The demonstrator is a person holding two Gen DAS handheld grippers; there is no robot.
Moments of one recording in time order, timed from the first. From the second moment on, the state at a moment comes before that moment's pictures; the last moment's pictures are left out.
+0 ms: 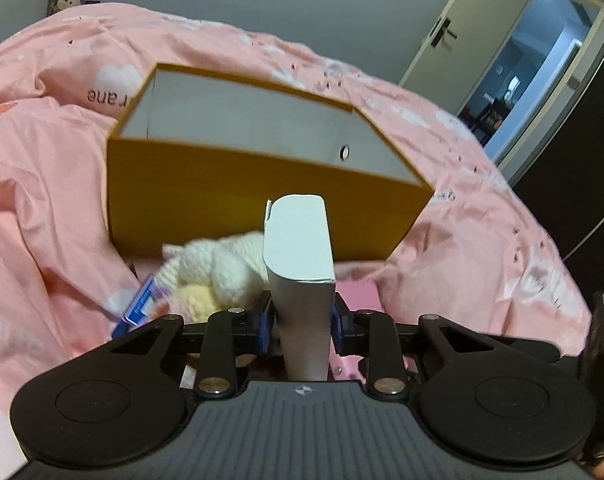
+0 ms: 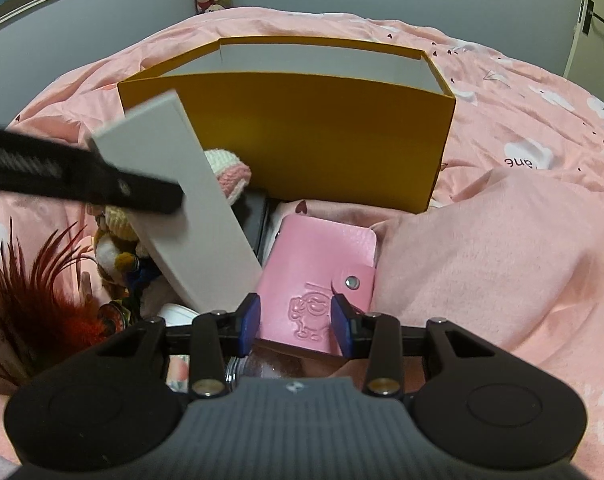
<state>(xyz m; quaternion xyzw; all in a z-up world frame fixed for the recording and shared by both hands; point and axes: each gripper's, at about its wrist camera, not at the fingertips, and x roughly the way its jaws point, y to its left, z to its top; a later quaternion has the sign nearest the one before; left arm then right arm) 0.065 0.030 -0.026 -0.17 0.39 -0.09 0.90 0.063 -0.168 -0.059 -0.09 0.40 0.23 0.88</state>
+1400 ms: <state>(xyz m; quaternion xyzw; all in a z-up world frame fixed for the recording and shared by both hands) 0.039 0.108 -0.002 -0.17 0.44 0.02 0.88 0.056 -0.074 -0.057 -0.10 0.45 0.46 0.76</state>
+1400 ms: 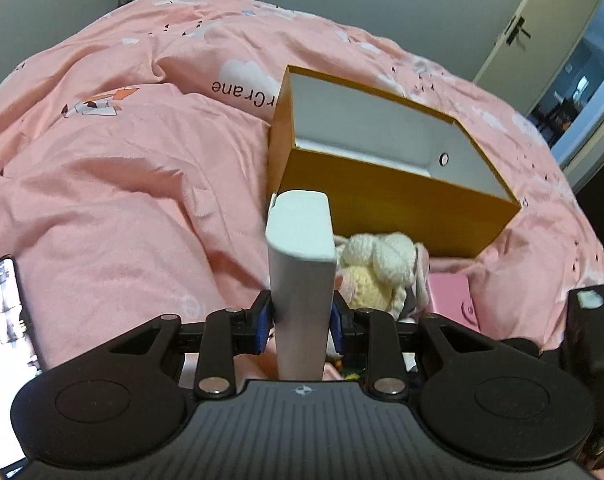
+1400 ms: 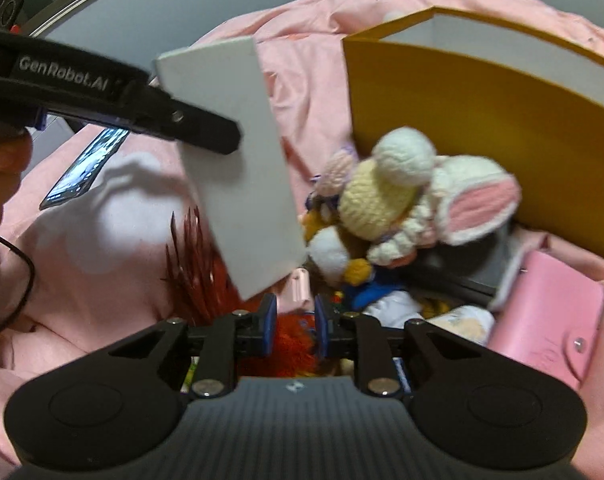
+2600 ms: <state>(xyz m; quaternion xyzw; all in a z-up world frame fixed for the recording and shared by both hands) 0.062 0.128 -0.028 -0.19 0.44 0.06 0.88 0.043 -0.043 -0.087 -0.11 0.52 0.49 0.70</state>
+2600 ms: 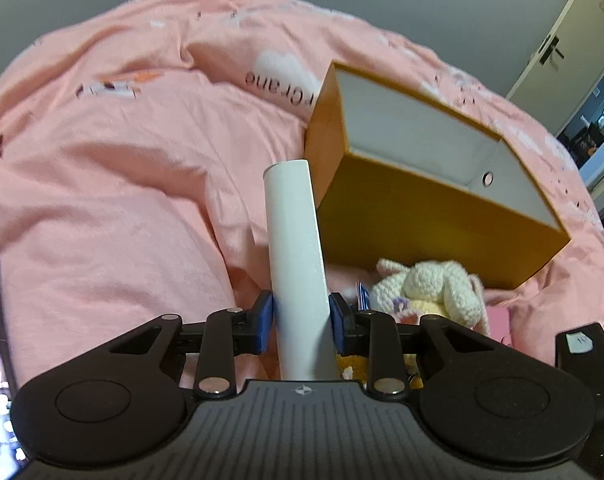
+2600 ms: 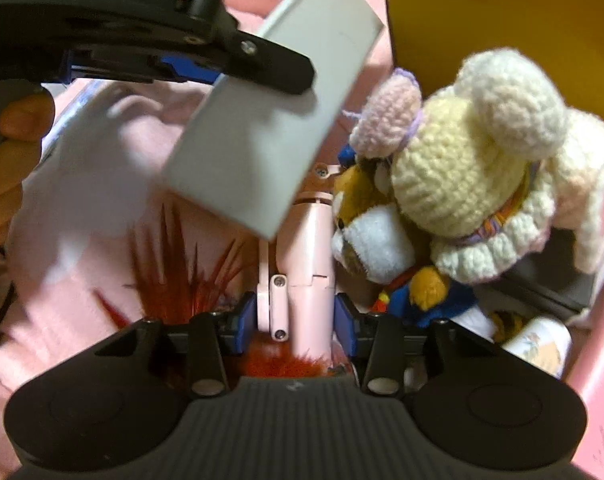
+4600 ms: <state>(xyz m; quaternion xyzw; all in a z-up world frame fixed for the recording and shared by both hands) 0.285 0.045 -0.028 0.13 0.48 0.00 0.87 0.305 -0.138 0.018 0.13 0.44 0.34 0.82</state>
